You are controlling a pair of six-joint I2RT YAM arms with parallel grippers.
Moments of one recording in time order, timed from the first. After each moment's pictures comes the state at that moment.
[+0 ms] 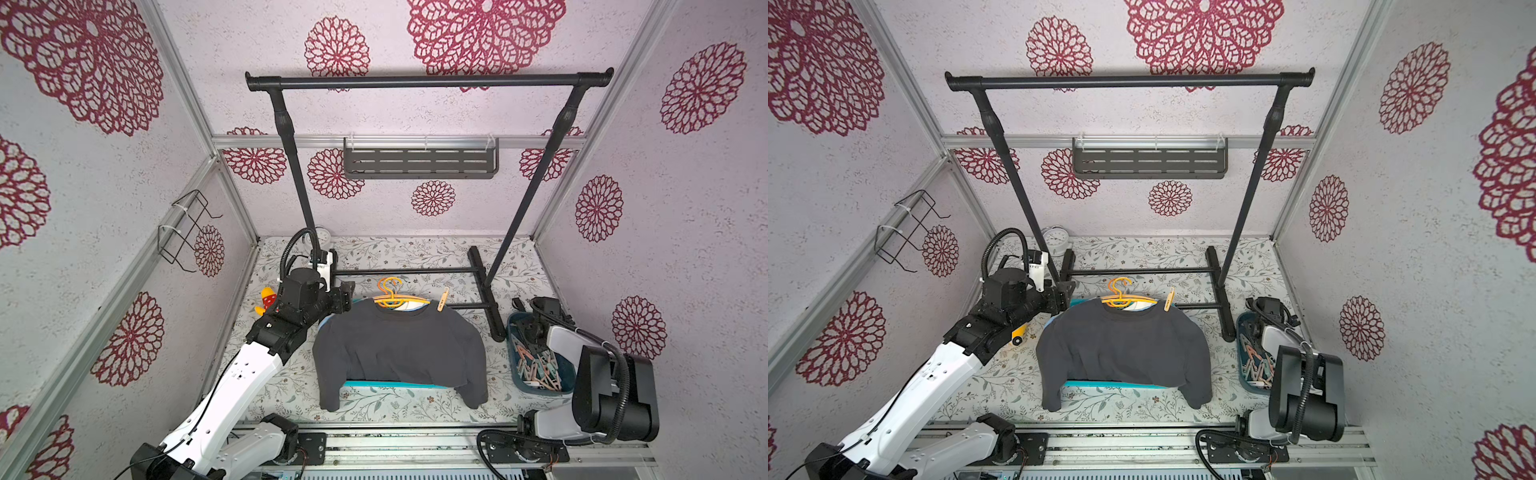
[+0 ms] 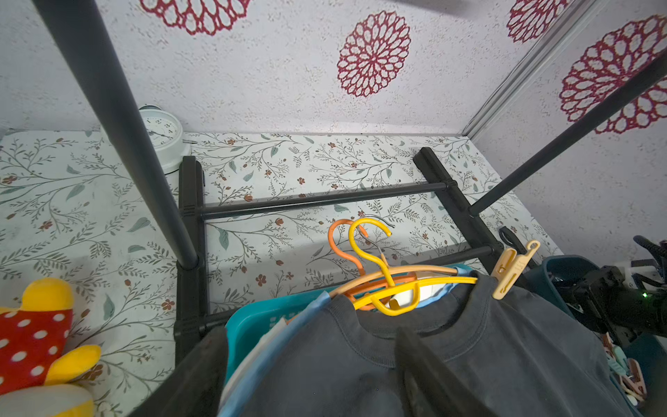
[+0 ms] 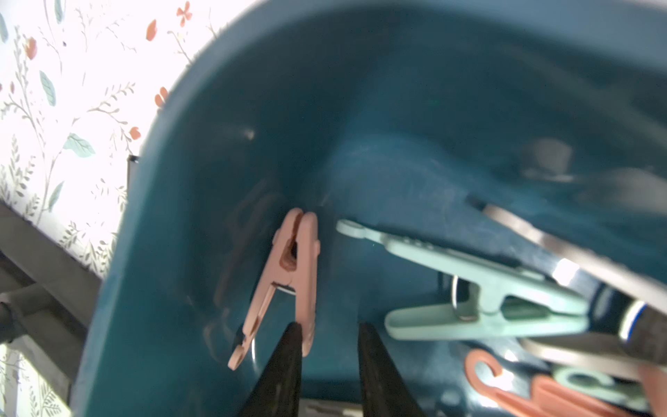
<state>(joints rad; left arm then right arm) -0.41 1.06 0.98 -0.40 -0.04 -0.26 -0.18 1.45 0.64 -0.24 0.14 1.02</state>
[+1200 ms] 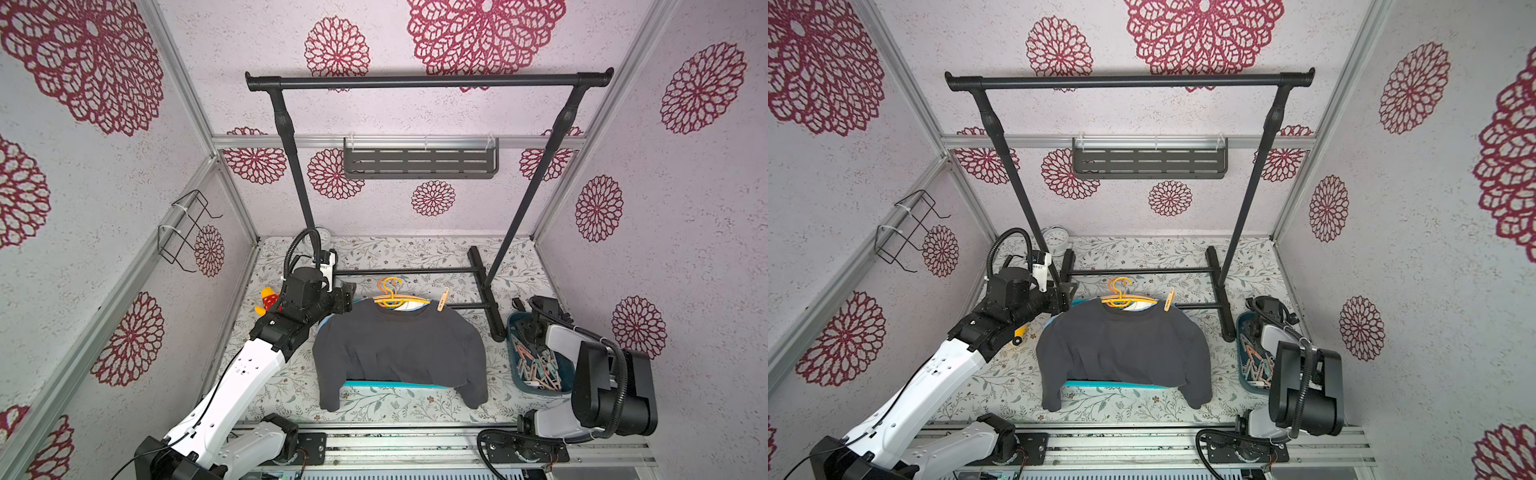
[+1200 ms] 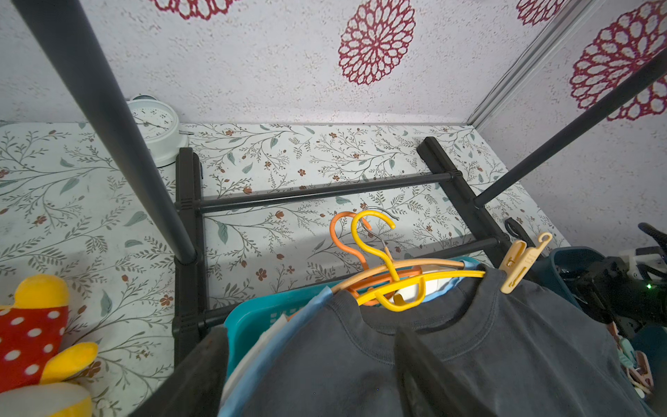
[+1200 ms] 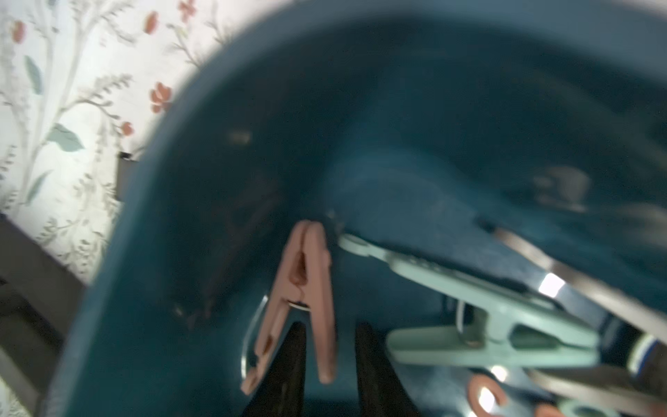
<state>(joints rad) -0.41 1.09 0.99 -0.41 -0.03 -0.25 -0.18 1.49 0.65 -0.21 0.16 0.94</state>
